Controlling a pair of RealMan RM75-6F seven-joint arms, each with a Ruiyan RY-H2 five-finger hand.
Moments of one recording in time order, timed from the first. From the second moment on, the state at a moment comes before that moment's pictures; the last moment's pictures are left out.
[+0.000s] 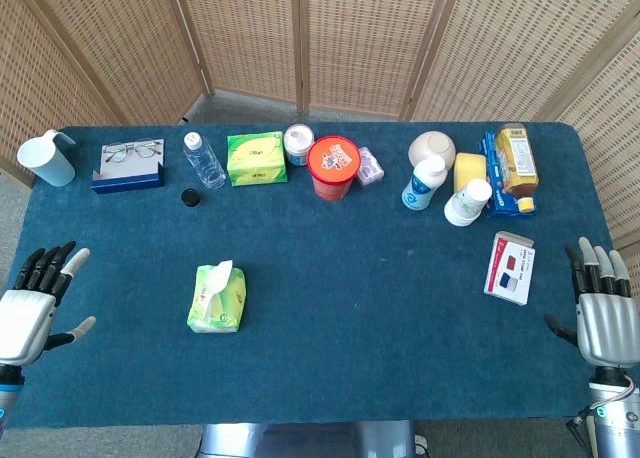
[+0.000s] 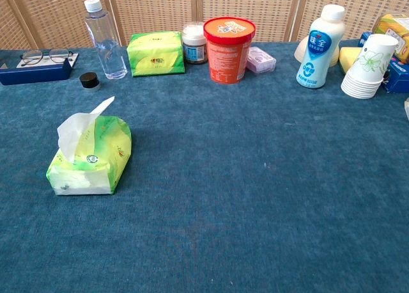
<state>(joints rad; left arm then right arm) -0.16 -1.13 0.01 -1.58 1.60 1.52 0.02 0.10 -1.23 0.13 -1.53 -1.44 1.55 -0.20</state>
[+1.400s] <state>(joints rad) -0.51 -1.36 -0.08 -1.67 1.56 1.05 0.51 0.08 -1.14 0.14 -1.58 -1.41 1.52 -0.04</state>
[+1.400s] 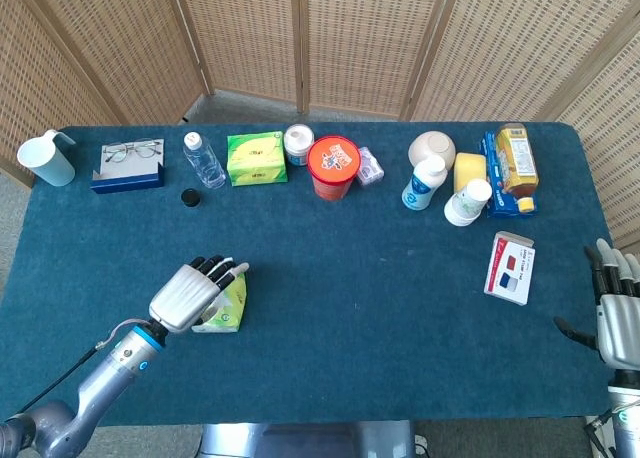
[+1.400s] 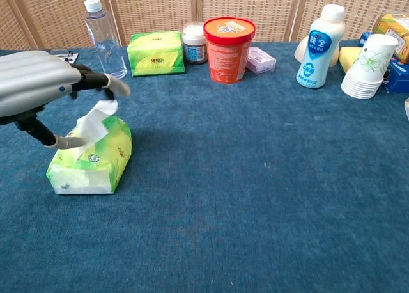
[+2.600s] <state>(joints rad) -0.40 -0.99 -0.12 -1.80 1.73 1.51 0.17 0.08 -1.16 0.13 -1.58 -1.41 1.51 -0.07</state>
